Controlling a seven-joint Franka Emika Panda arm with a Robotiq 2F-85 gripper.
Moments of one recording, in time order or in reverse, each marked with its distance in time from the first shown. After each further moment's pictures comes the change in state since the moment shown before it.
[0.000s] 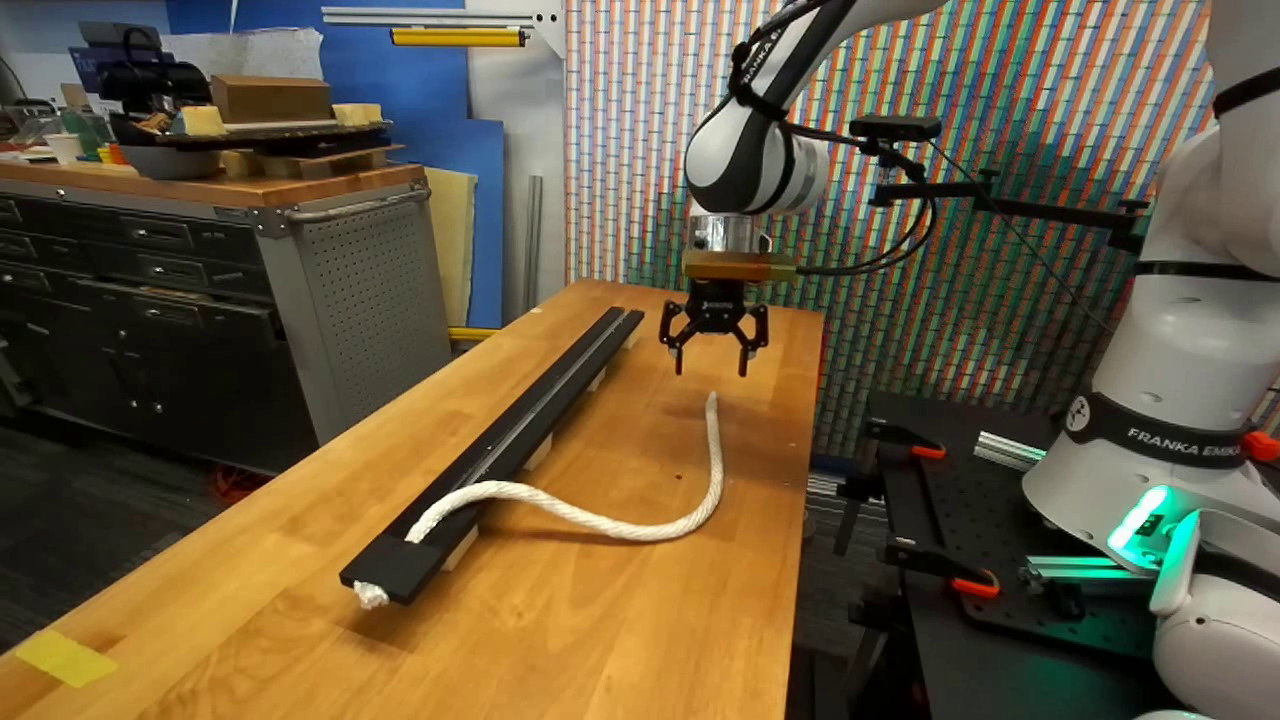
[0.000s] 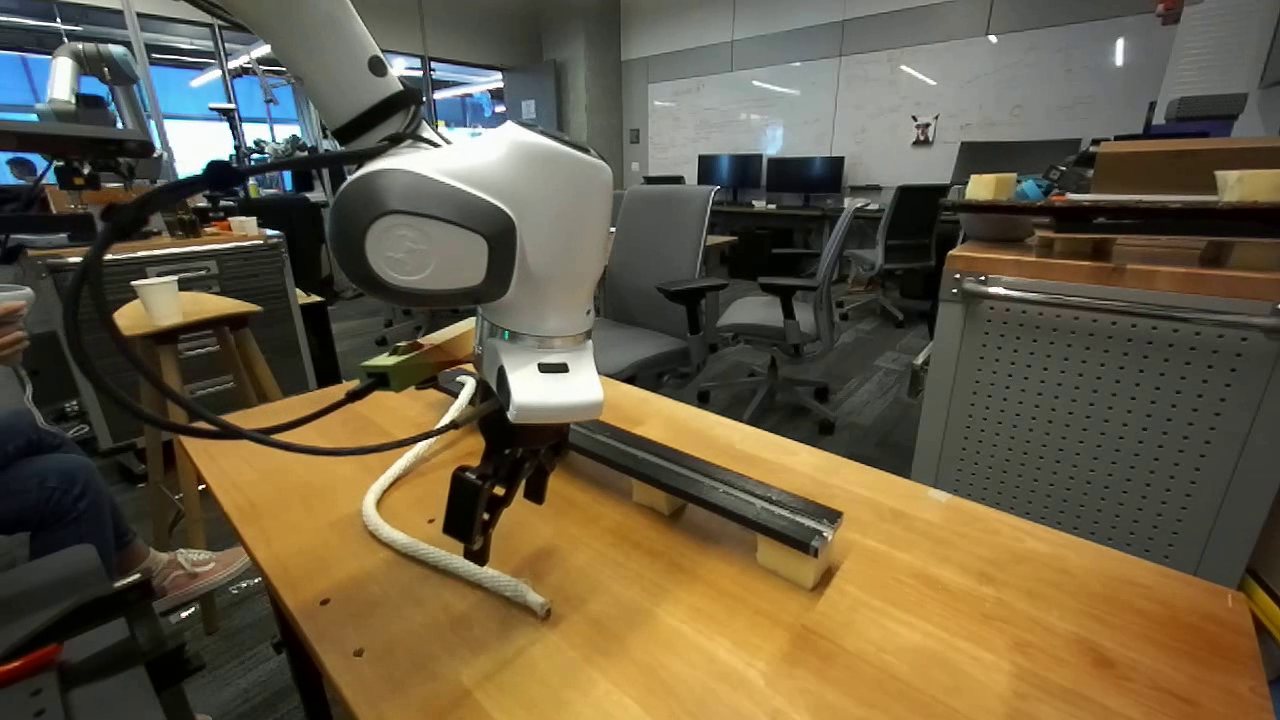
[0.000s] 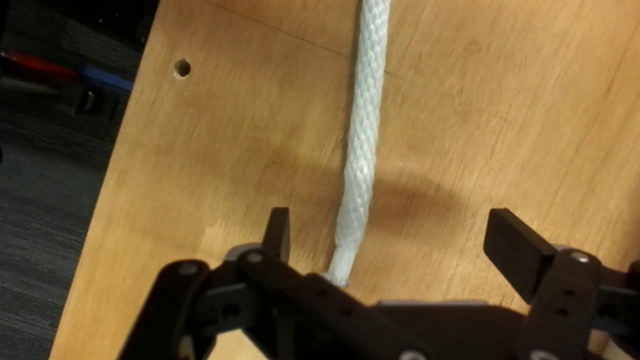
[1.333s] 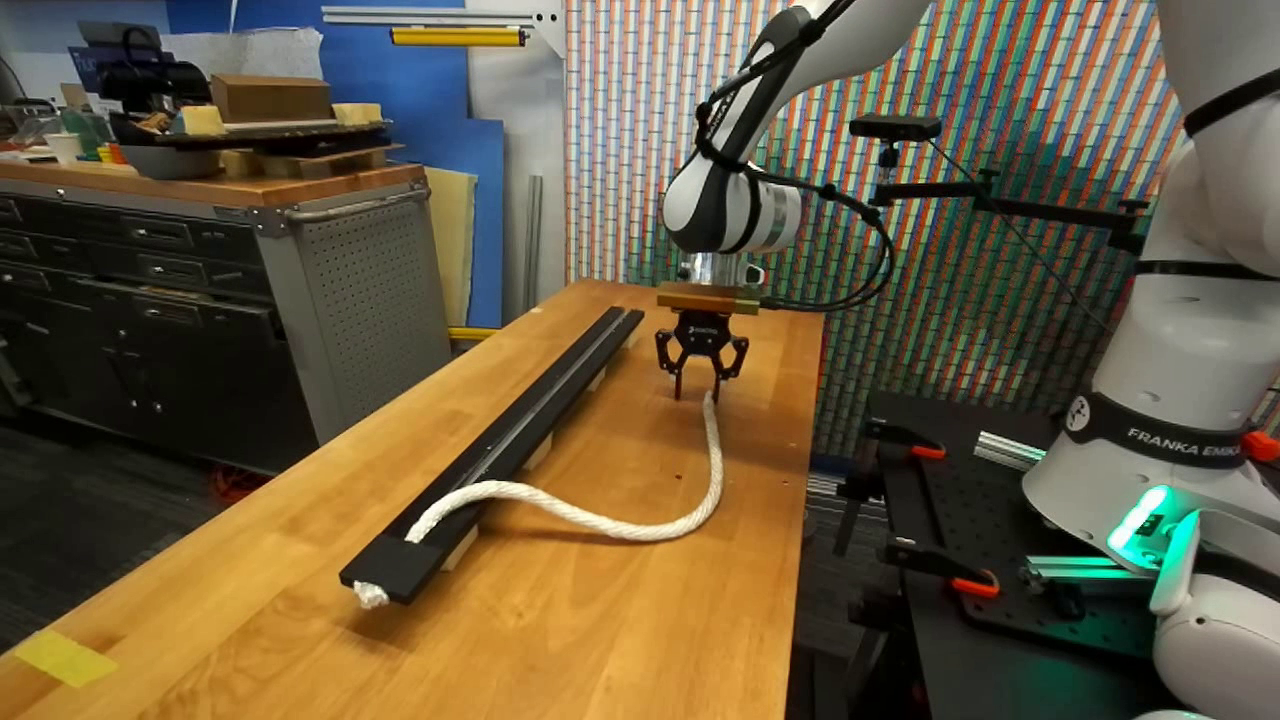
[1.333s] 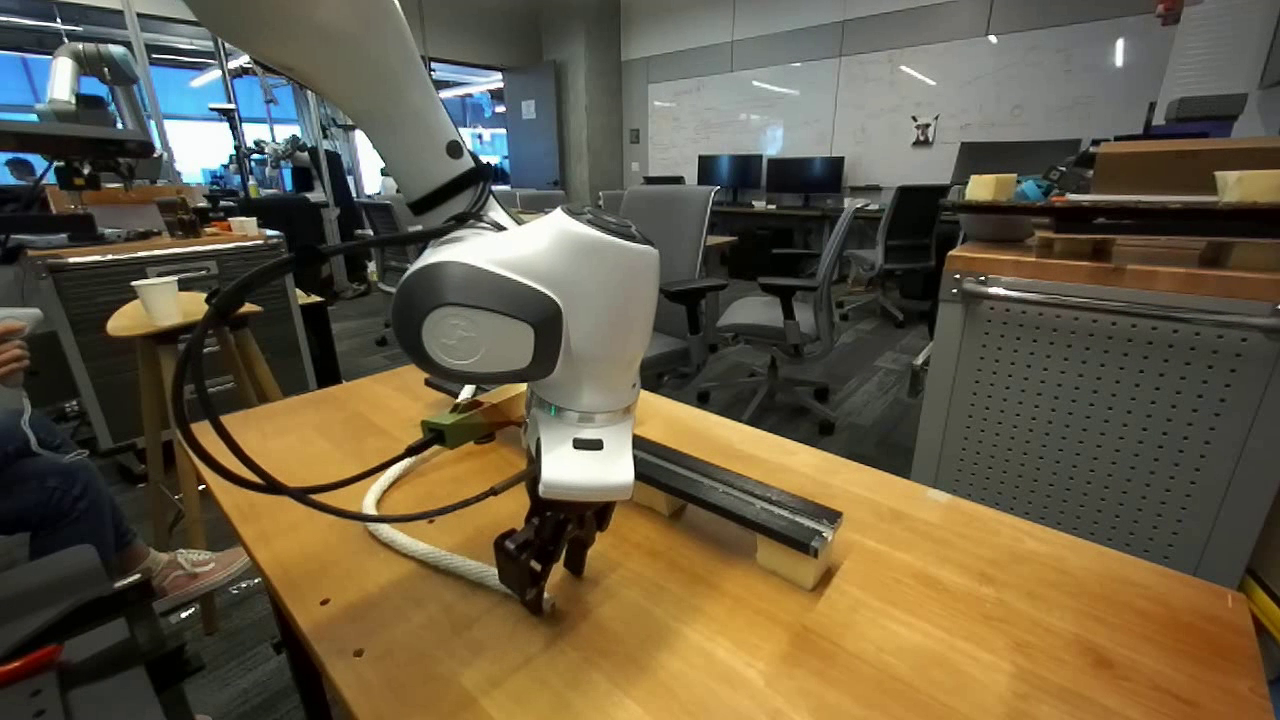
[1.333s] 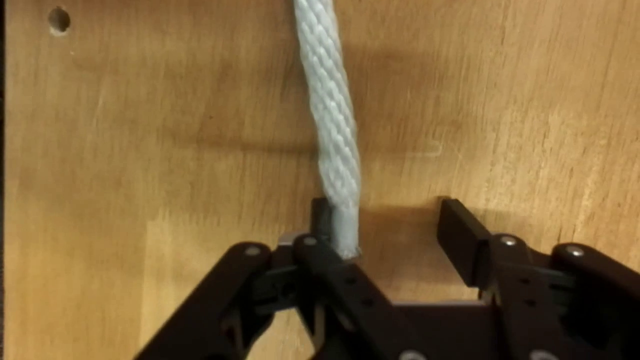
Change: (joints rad) arm -0.028 0.193 -0.008 0.117 0.095 0.084 0.102
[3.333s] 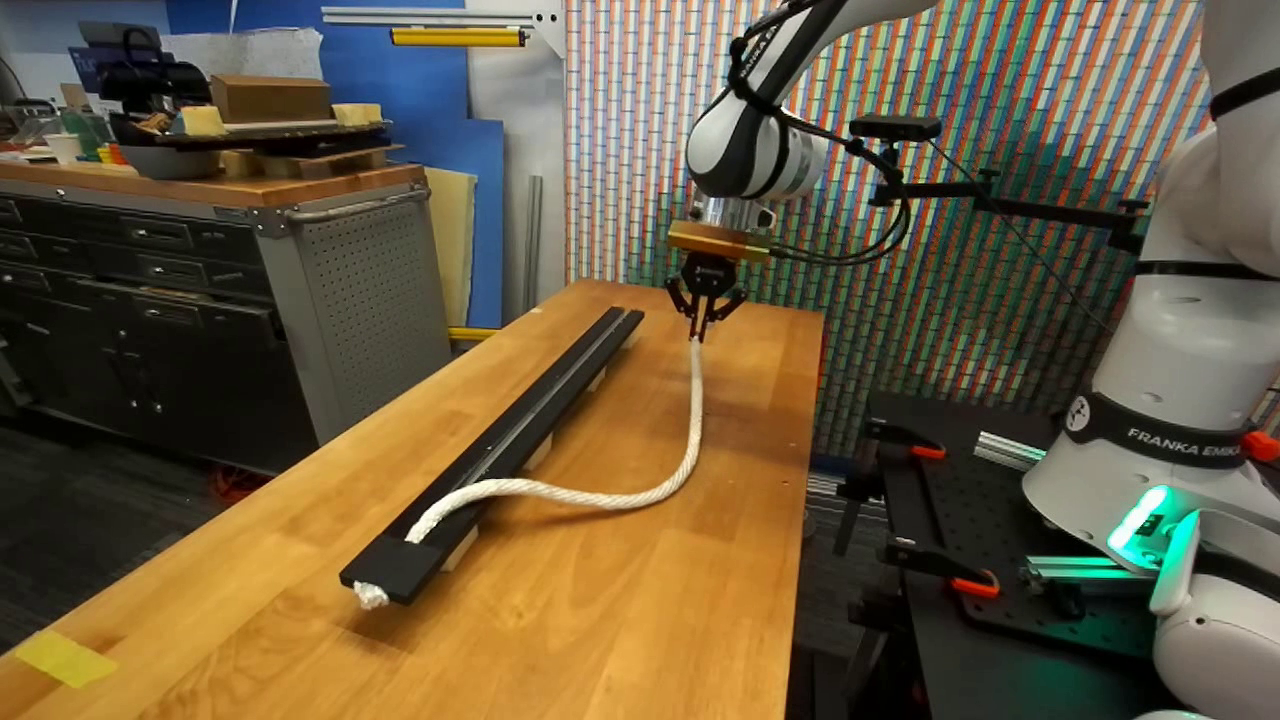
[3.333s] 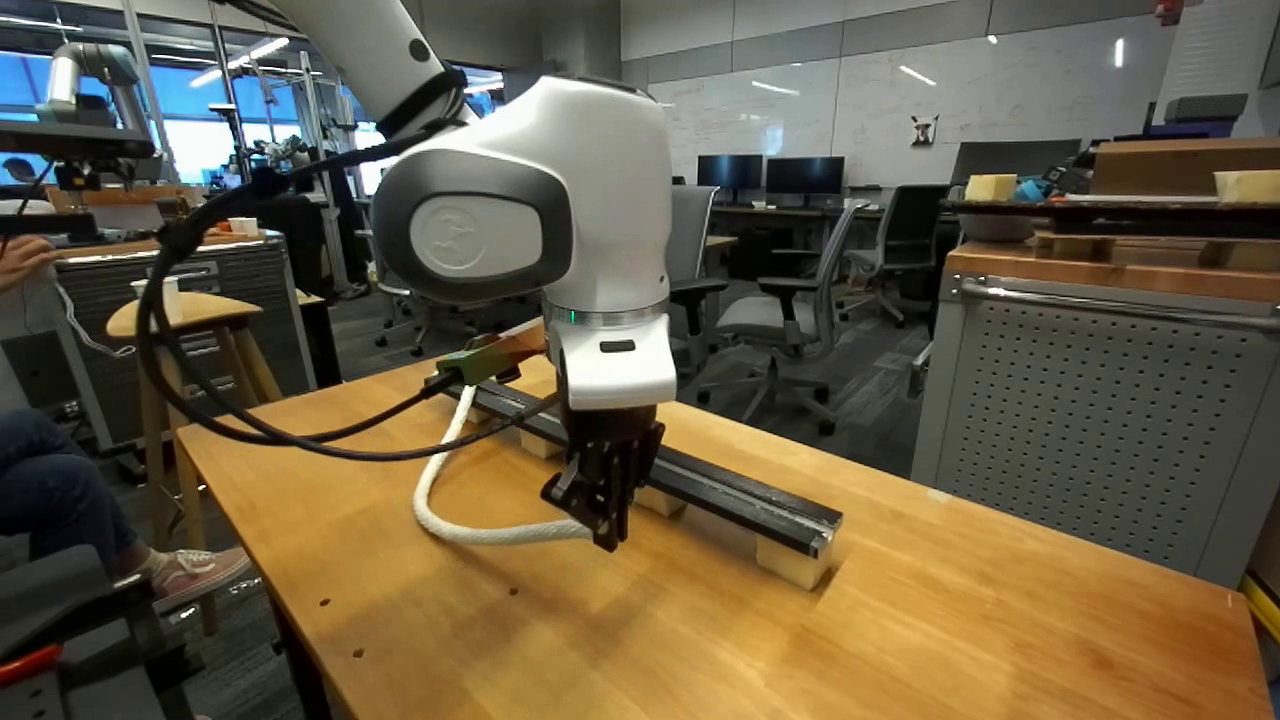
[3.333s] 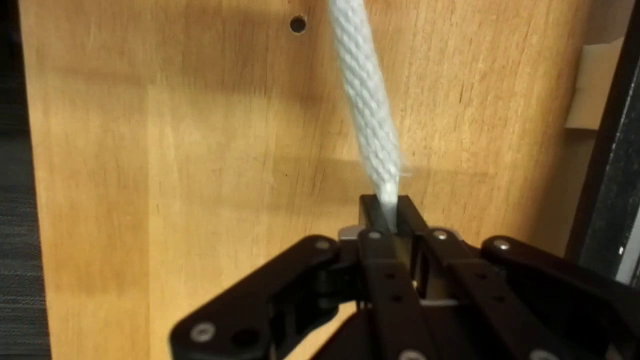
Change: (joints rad) arm 0.032 -0.172 -0.108 -0.045 -0.131 0.037 0.059
